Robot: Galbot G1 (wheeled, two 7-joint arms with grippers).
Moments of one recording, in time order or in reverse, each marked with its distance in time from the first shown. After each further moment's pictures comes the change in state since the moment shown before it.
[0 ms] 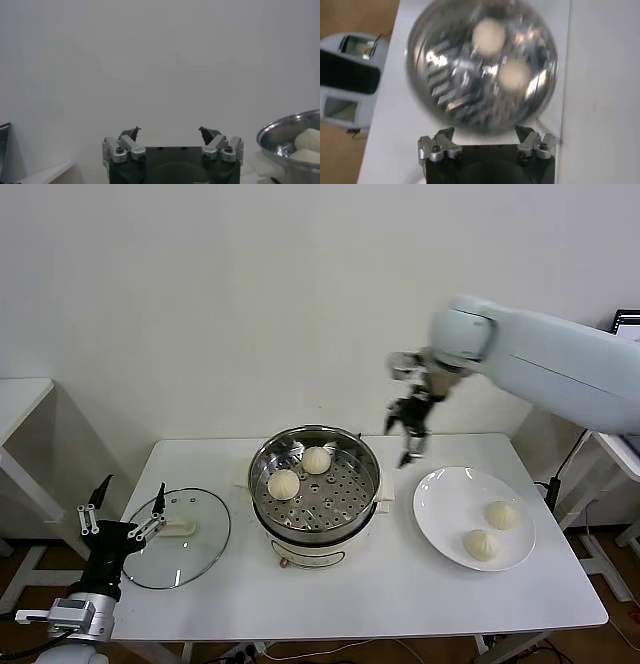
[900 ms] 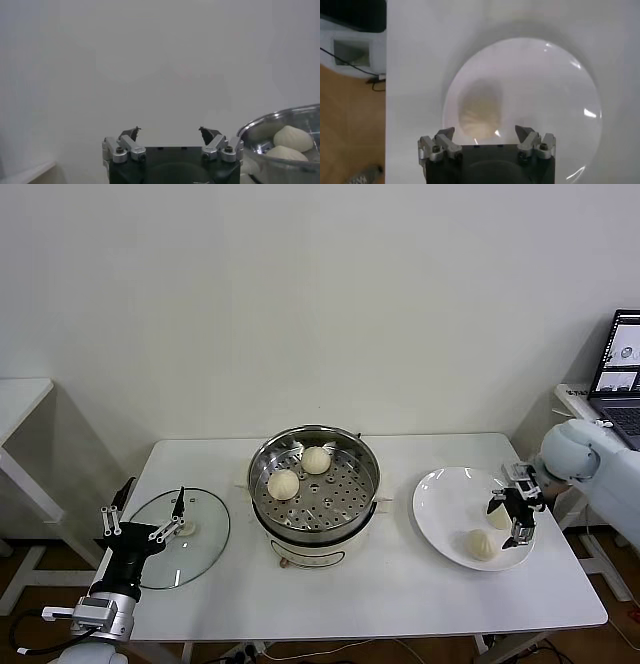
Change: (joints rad) left arm -0.005 -0.003 0.061 0.019 0.036 0.000 -0.013; right arm -0.717 -0.191 0.572 -0.088 -0.459 0.175 0.011
